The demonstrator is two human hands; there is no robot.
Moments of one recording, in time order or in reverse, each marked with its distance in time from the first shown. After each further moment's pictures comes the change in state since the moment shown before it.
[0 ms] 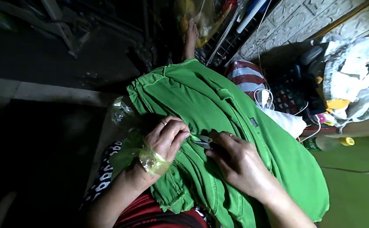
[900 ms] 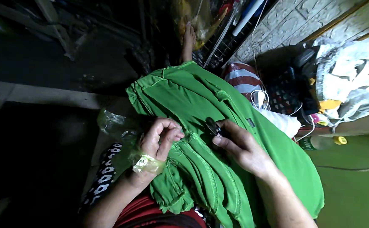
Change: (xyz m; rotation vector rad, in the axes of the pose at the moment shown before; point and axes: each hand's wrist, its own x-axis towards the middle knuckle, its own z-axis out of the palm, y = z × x) left_hand -0.011 -0.012 0.007 -0.382 0.121 -0.162; right_hand 0.014 0.016 -0.016 0.481 -0.139 0.274
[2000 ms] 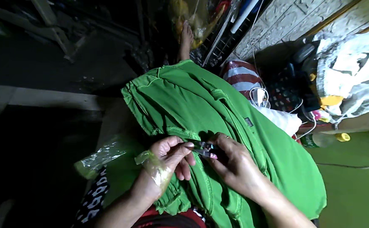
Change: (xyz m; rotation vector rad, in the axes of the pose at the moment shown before) left_hand -0.004 0.059 0.017 -0.448 -0.106 -0.721; right_hand -0.021 0.004 0.027 -0.249 0.126 -0.251
